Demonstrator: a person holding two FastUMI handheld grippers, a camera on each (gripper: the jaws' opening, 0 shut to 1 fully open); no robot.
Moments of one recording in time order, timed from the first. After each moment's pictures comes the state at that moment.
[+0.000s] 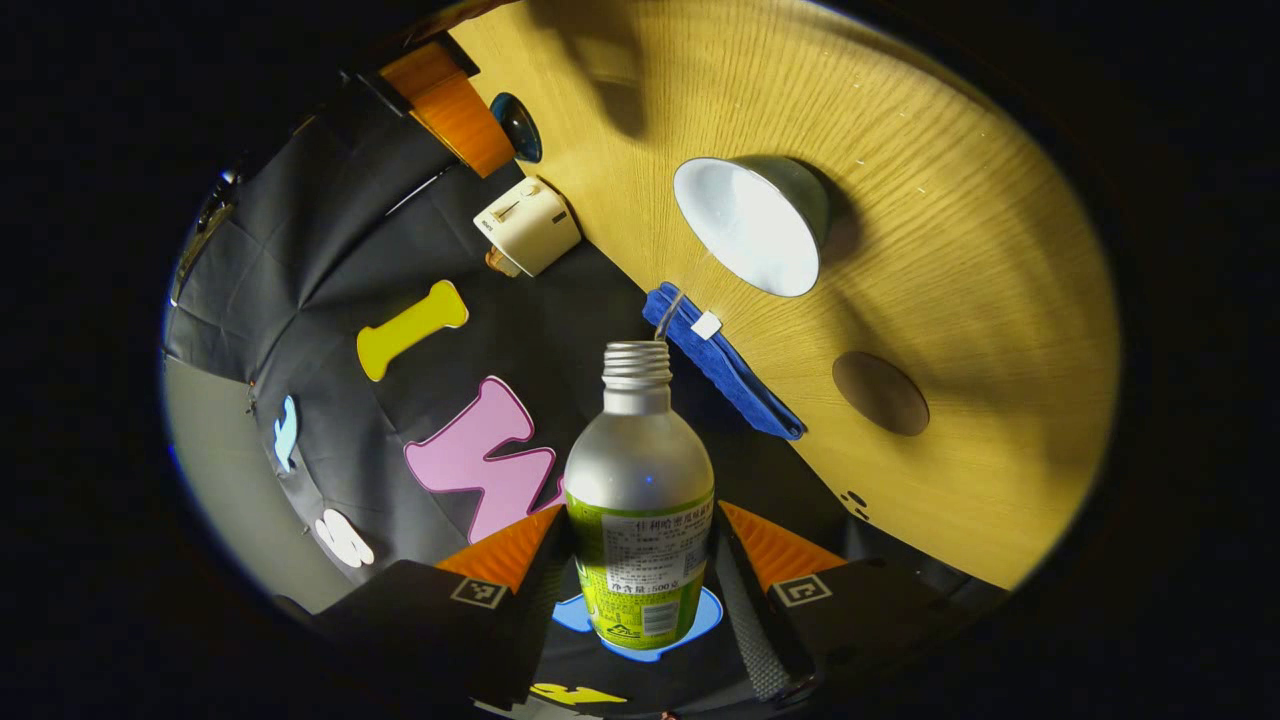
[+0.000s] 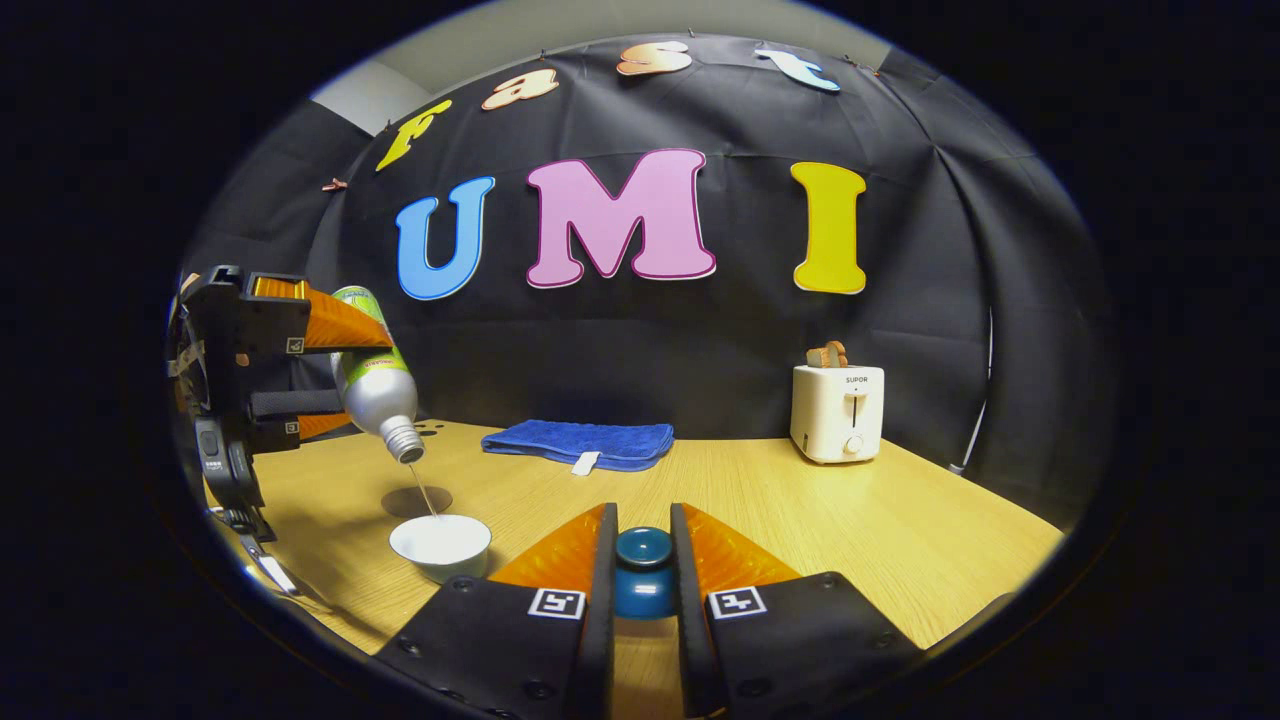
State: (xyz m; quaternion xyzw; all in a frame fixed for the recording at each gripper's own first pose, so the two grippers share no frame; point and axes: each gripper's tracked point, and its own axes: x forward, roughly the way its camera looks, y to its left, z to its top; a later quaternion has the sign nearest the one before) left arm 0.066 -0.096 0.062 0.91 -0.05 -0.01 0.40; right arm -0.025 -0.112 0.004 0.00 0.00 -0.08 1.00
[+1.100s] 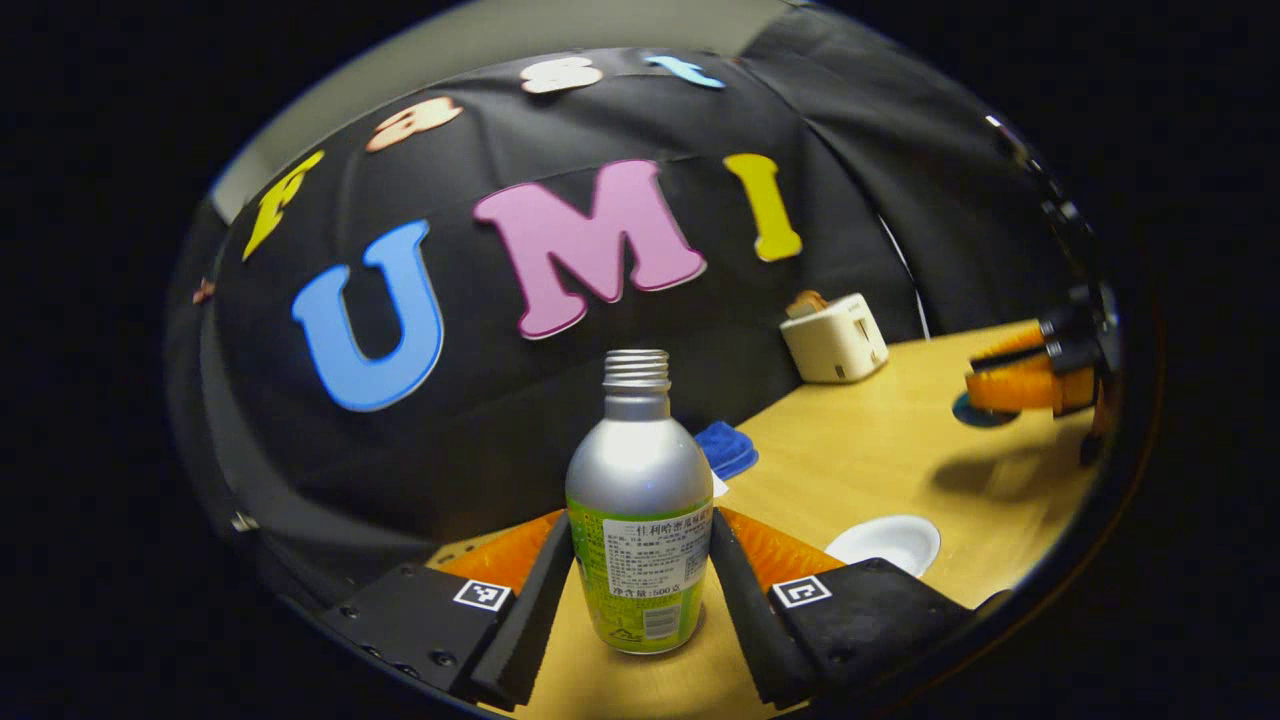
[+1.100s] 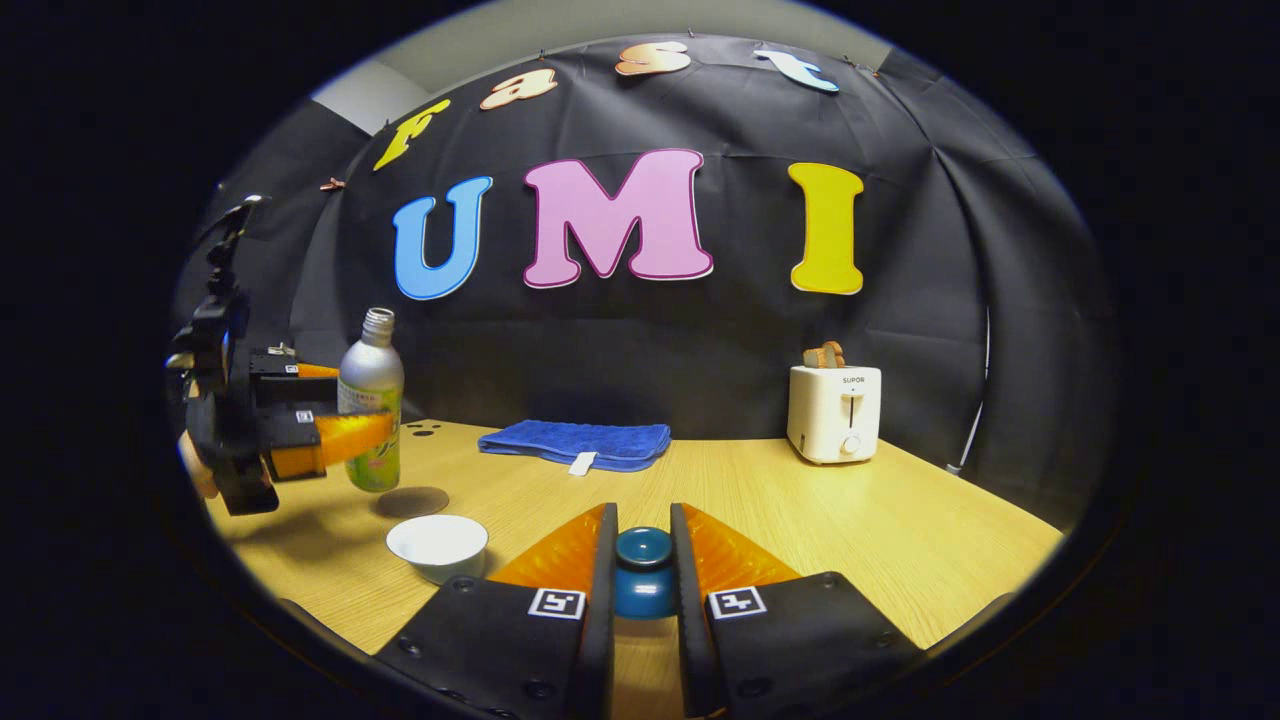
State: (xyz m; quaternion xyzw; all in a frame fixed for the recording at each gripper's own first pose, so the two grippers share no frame) left arm 0.063 -0.107 -0.014 0.15 -0.05 -0.09 0.98; right arm -0.024 -0.115 0.004 0.00 0.00 -0.08 1.00
